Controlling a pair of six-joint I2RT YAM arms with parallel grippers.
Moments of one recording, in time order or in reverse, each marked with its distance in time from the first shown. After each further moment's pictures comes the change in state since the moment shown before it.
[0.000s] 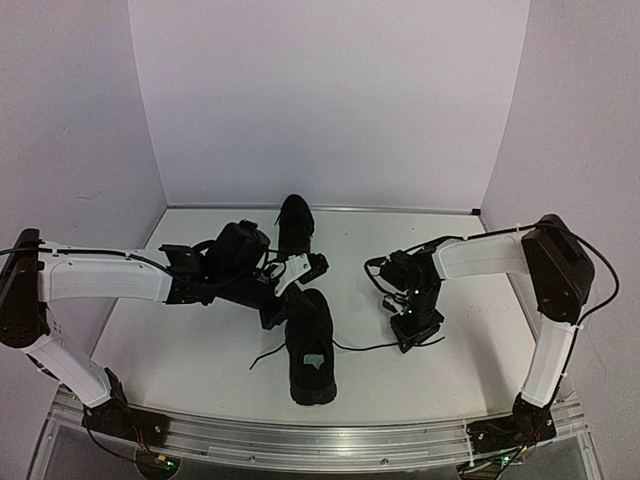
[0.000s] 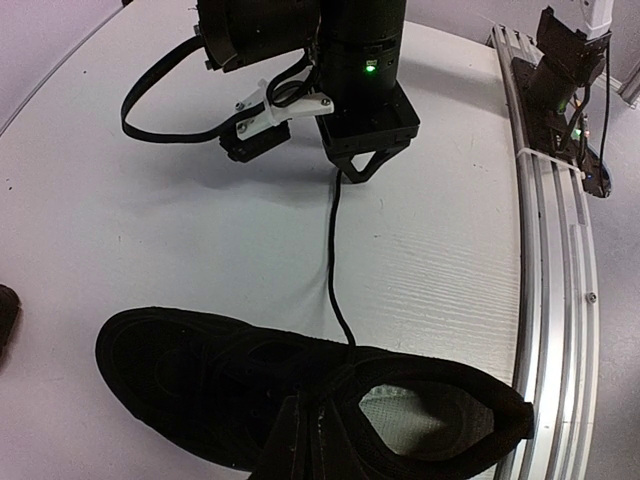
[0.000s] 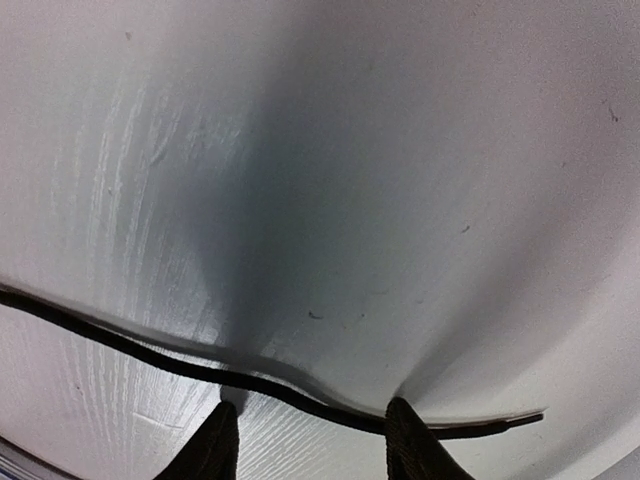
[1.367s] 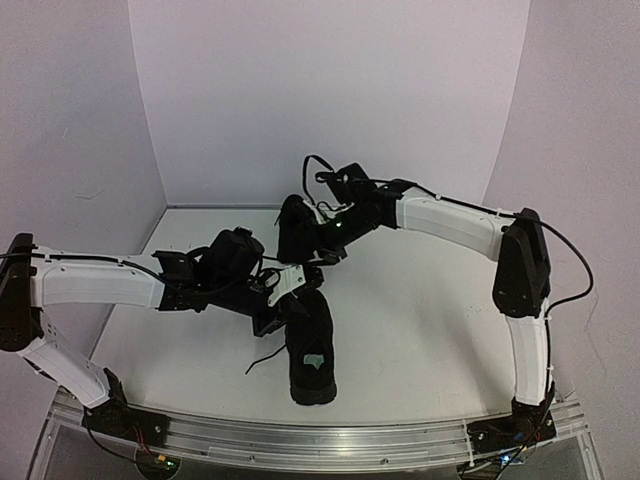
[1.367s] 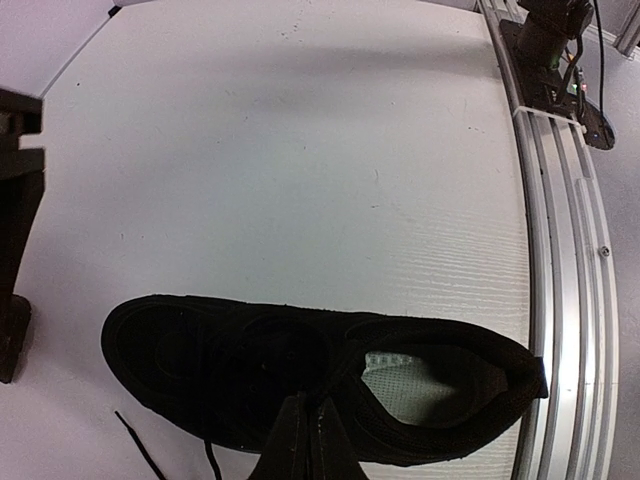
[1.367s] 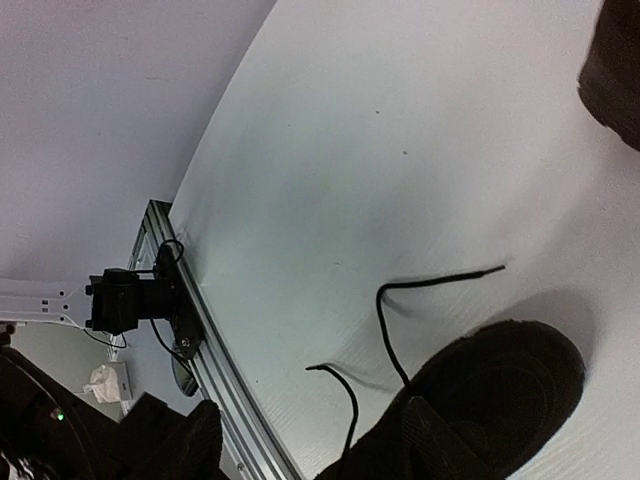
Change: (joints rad) left arm -0.011 -0.046 -0.056 -0.007 -0.022 0.111; right arm 0.086 0.245 0.774 0.262 -0.616 0.252
